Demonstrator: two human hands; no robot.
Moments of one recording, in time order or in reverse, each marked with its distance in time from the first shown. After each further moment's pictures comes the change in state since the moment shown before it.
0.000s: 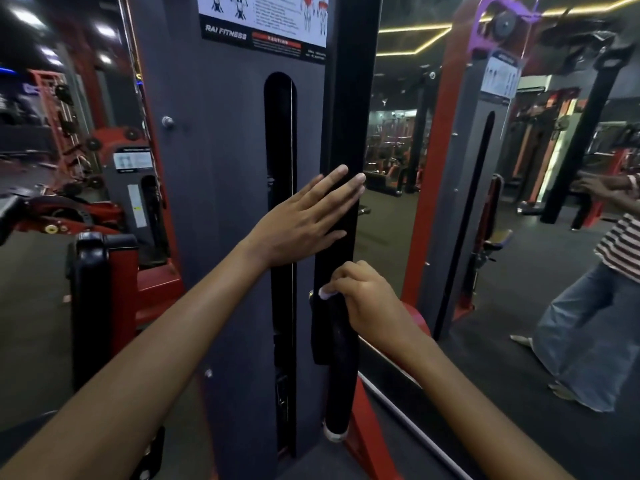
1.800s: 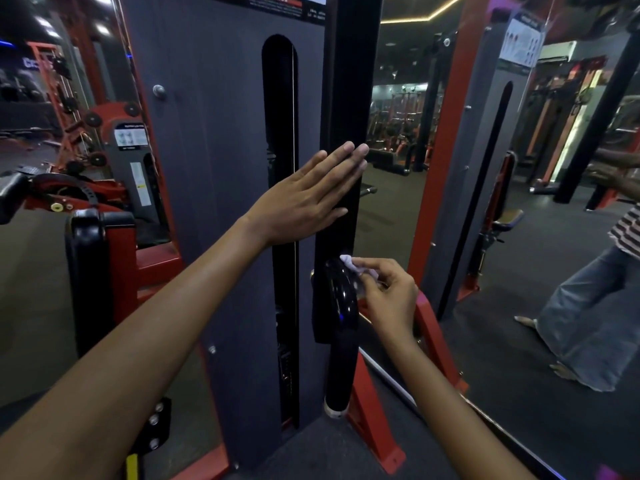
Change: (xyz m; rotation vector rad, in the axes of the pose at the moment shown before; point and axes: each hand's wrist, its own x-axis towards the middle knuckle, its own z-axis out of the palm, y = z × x) left_hand 0.000 0.001 0.008 0.110 0.044 0.034; right_hand -0.026 0.013 0.031 0.615 0.472 0.689
